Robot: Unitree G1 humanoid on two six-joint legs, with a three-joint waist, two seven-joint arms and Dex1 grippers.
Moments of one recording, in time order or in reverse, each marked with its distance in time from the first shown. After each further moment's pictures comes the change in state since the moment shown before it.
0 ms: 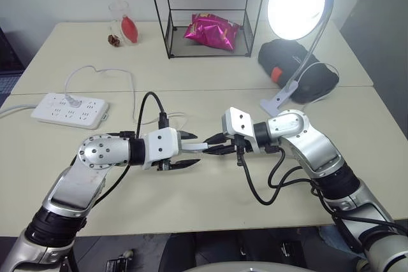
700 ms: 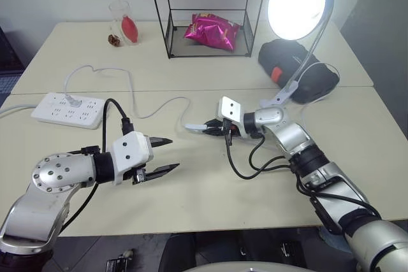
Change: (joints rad) left arm 0.272 0.051 0.279 -0.183 -0.131 0.157 0.058; right arm -0.190 0.177 -0.003 0.713 -0.163 -0.430 -0.117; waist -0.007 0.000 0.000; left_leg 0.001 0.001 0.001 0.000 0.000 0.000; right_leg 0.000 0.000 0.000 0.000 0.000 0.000
